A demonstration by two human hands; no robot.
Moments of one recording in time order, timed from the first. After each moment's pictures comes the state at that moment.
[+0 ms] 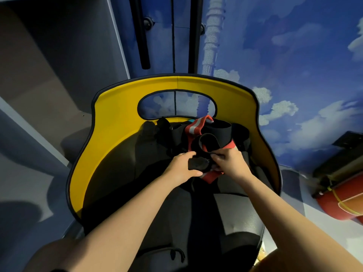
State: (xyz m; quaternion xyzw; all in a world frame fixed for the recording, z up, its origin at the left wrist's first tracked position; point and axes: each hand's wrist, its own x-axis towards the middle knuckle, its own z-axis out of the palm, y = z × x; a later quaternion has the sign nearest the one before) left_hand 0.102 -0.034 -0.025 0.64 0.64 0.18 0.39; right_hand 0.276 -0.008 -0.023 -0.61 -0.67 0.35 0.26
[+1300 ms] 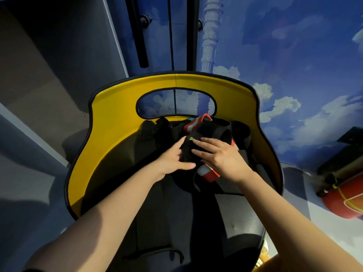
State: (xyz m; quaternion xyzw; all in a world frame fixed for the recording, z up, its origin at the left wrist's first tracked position) left_hand 0.085 -0.027 -0.006 0.50 0.57 0.28 0.59; right_hand 0.275 0.005 -0.024 -0.30 -0.93 -0.10 0.19
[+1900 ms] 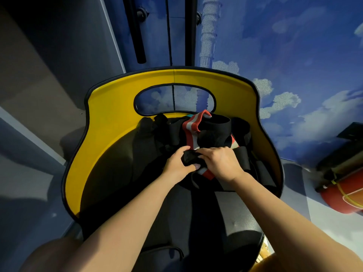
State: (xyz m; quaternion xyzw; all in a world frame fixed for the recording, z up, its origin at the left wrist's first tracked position) left_hand 0.106 -0.034 -0.045 0.53 0.66 0.30 0.45; right_hand 0.265 -0.004 -0.044 -0.45 -0.87 -0.01 0.21
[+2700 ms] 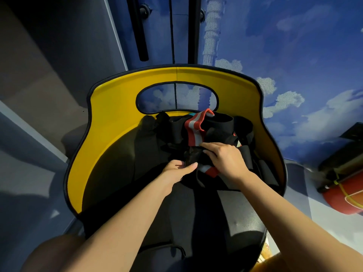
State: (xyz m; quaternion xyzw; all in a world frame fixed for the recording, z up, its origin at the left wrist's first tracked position) left_hand 0.097 -0.048 -0.054 0.32 0.65 0.32 0.61; right_hand 0.268 -0.005 -0.040 -0.50 -0.83 0.07 0.22
